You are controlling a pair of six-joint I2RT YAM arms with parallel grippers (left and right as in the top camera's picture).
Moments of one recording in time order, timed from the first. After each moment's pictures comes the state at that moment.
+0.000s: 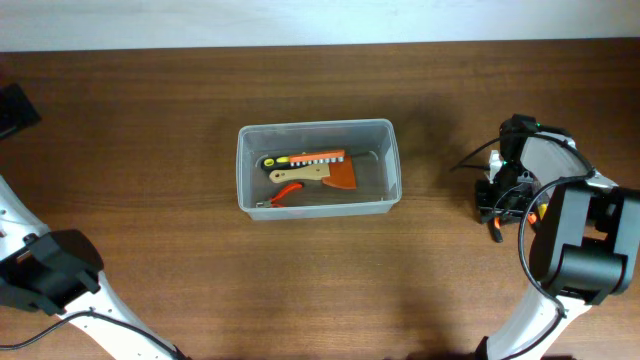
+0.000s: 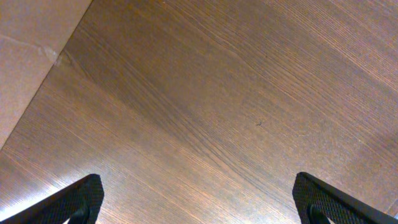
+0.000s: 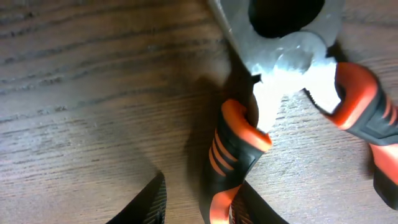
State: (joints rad) left arm 0.59 2.23 2.66 -1.58 -0.03 -0.01; right arm -0.23 2.03 1.34 -1.05 0.08 -0.03
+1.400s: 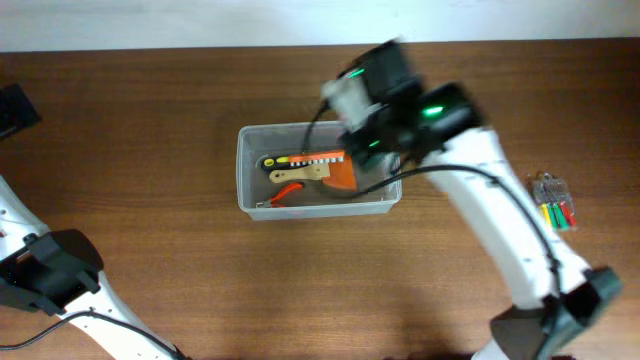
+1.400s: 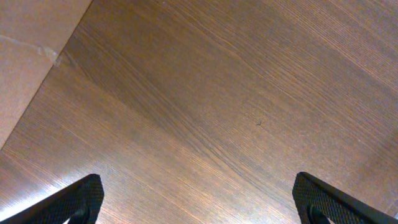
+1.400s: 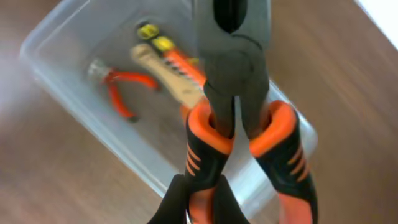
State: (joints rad) left arm 0.59 2.23 2.66 -1.58 -0.03 -0.01; right arm 0.55 1.80 1.87 -1.17 -0.02 -0.33
